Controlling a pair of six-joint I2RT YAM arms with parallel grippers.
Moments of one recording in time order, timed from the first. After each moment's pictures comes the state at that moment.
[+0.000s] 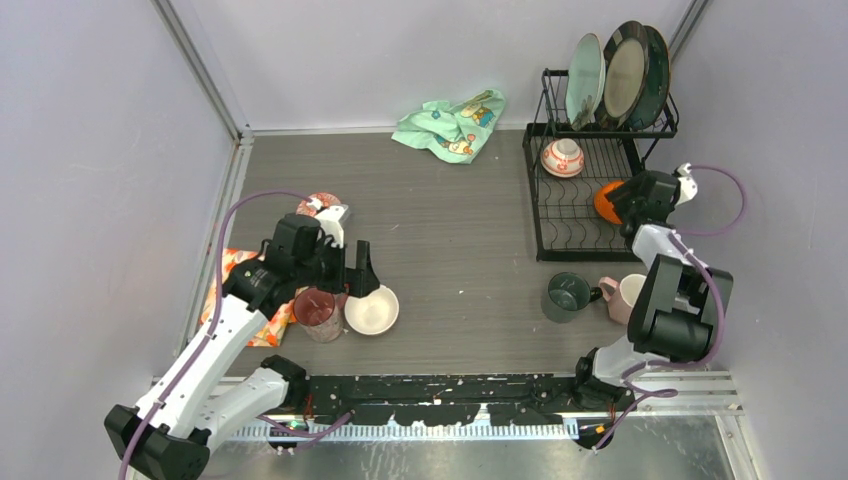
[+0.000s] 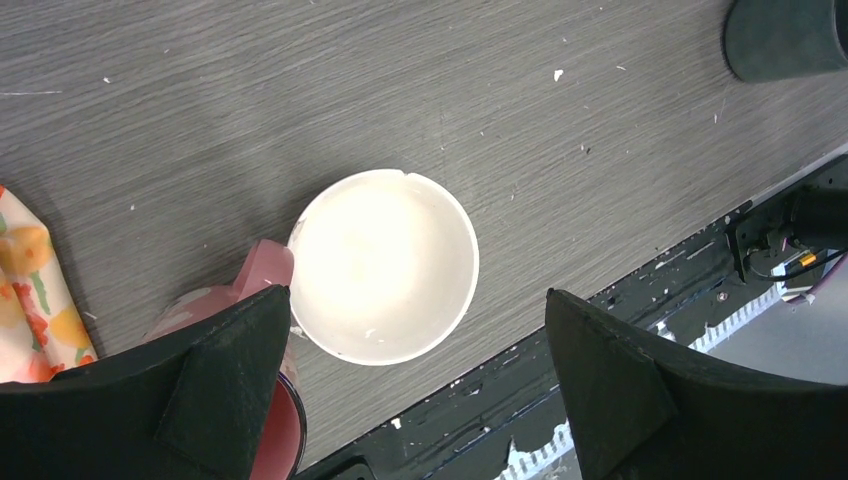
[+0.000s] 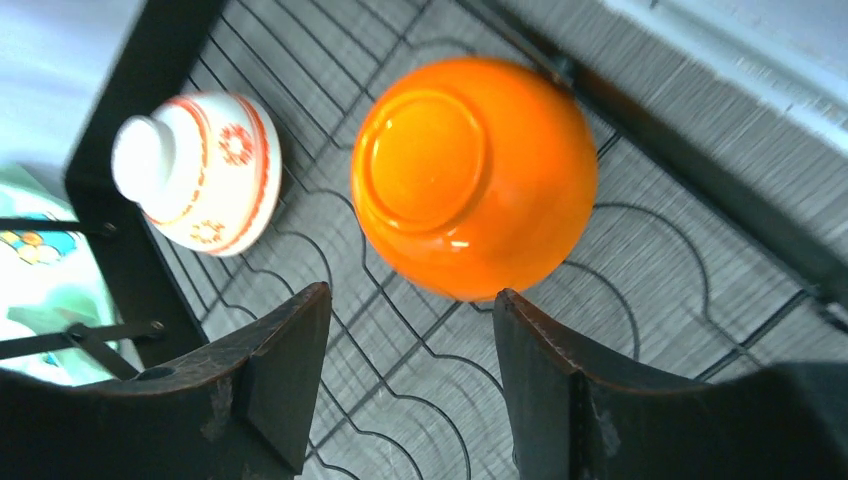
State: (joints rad) left arm -0.46 0.88 0.90 -0.78 0.22 -0.29; right arm -0.34 1.56 0.87 0.13 0.07 0.65
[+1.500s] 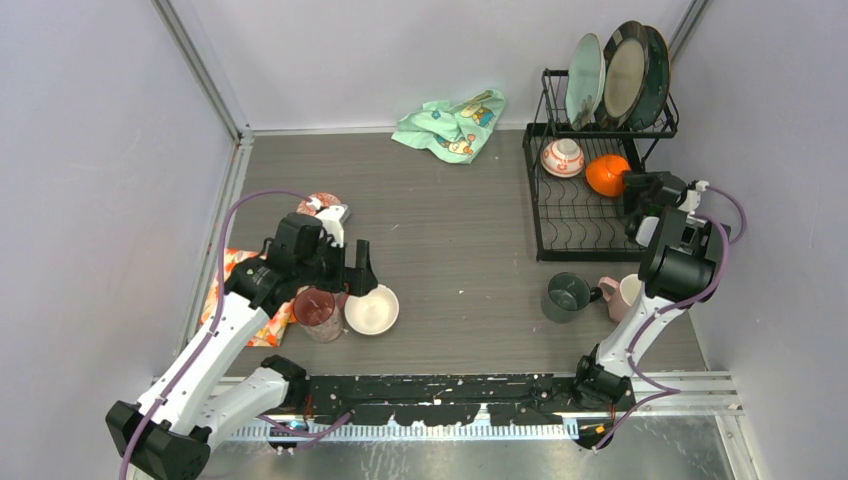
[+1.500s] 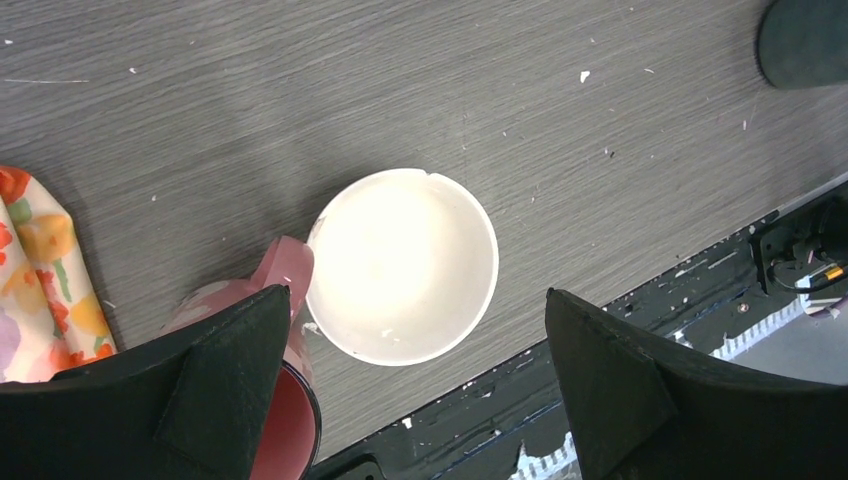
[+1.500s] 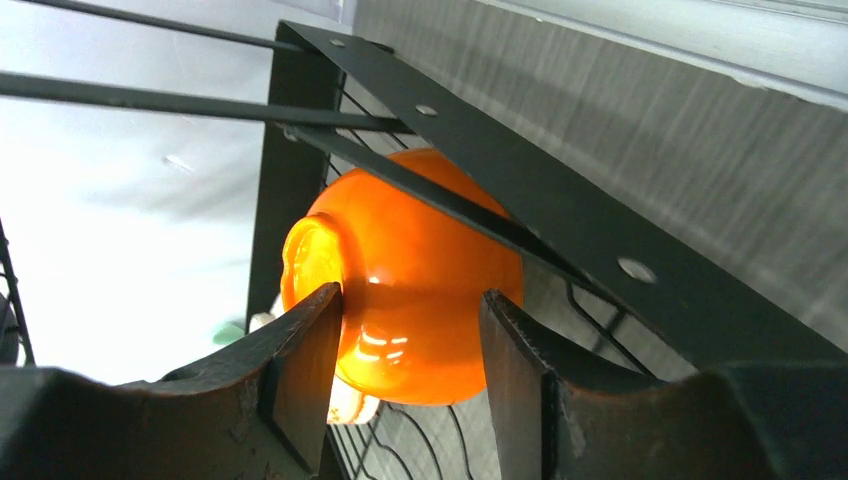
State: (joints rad) left arm -0.46 0.89 0.90 -0.79 0.18 -0.29; right arm -0.45 1.92 0.96 0.58 -0.08 1.08
